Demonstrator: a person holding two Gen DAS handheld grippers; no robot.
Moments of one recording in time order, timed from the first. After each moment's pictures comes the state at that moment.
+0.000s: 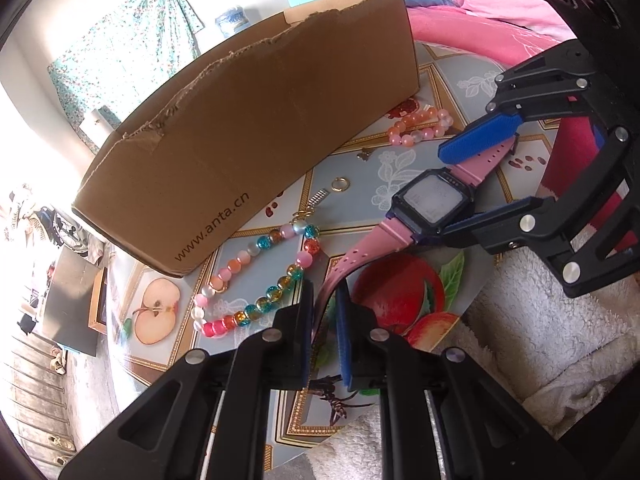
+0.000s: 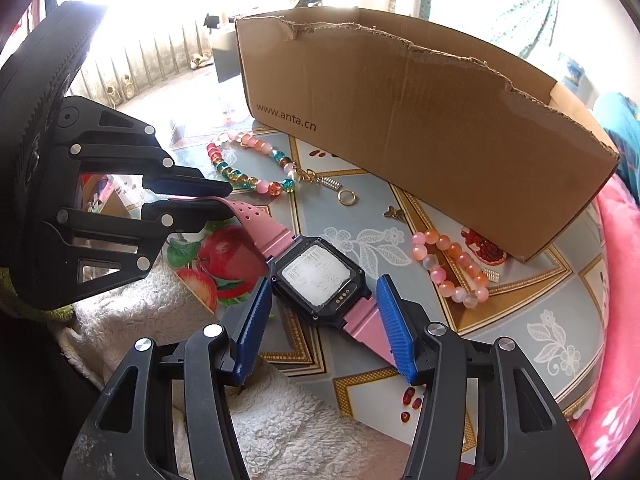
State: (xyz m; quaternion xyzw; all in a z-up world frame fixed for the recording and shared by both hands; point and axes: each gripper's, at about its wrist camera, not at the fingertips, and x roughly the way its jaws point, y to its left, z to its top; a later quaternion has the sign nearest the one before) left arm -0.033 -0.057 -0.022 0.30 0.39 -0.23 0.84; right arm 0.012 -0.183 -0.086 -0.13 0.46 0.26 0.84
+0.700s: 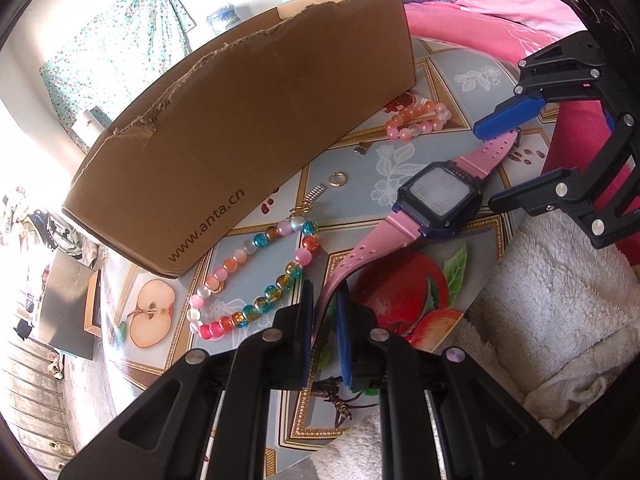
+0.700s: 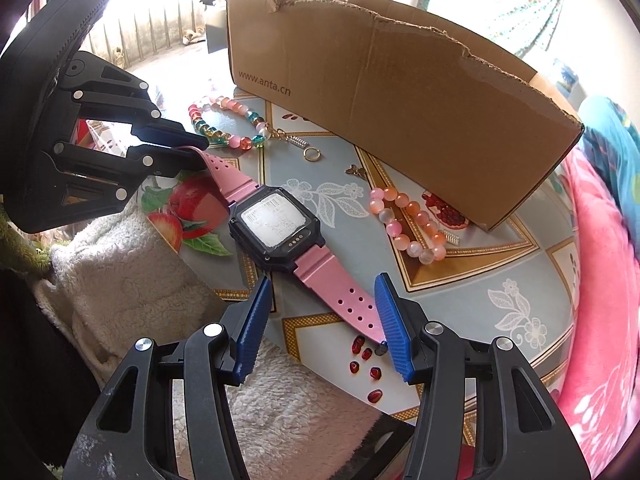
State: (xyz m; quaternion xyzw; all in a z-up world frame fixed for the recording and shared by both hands) left arm -0.031 -0.057 -0.024 0.30 0.39 -0.24 0.84; right arm 0.001 -0.207 -0.091 -0.18 0.47 0.23 0.83
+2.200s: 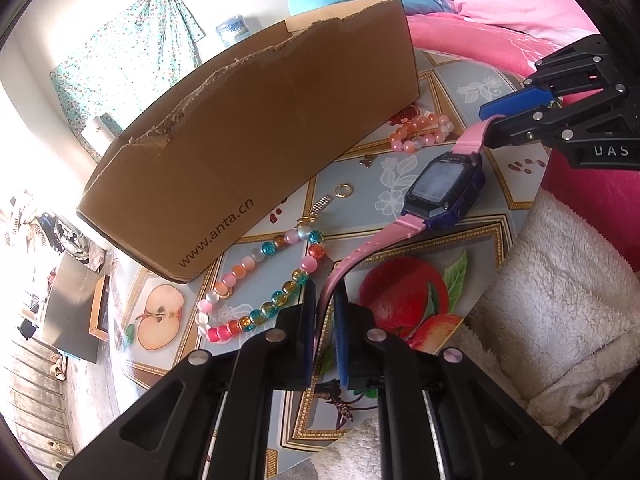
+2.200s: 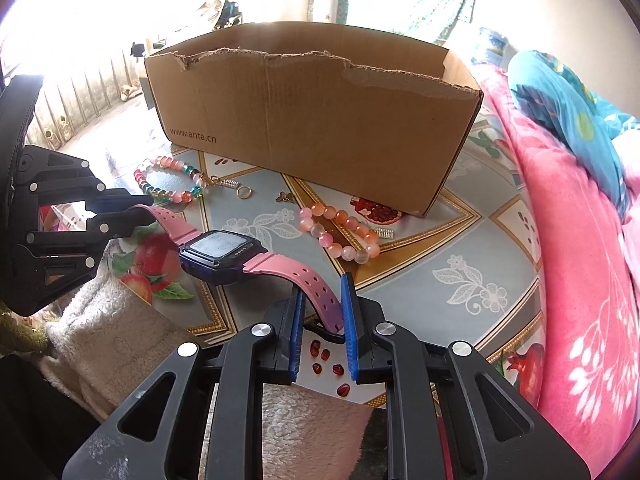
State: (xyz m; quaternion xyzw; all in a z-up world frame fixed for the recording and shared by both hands) left arm -0.042 -0.055 -0.018 0.30 0.37 -0.23 0.85; right arm 0.005 -0.230 -0.073 -0.09 0.45 0.13 0.88
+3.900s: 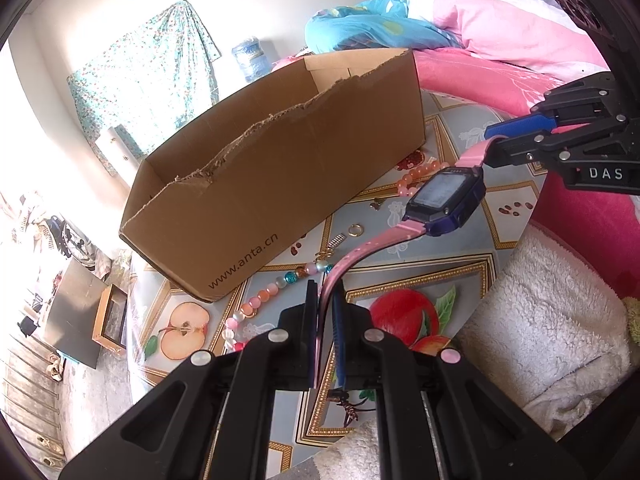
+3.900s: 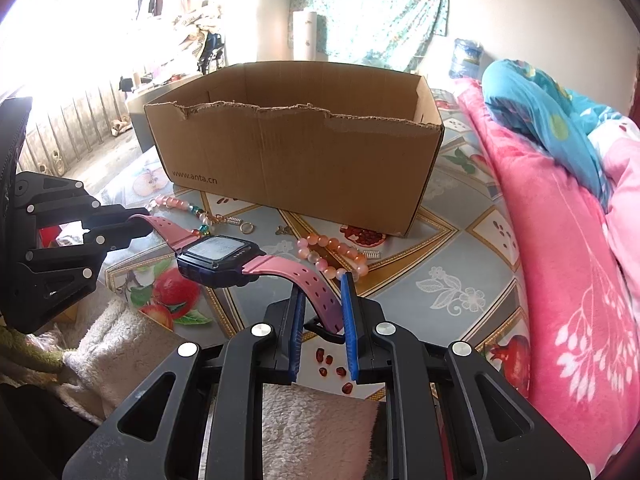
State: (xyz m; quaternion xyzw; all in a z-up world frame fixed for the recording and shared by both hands) left arm -0.053 -0.043 0.012 0.27 0.32 -0.23 0.88; right arm -0.004 -0.236 -0.051 -0.05 0.41 0.11 0.90
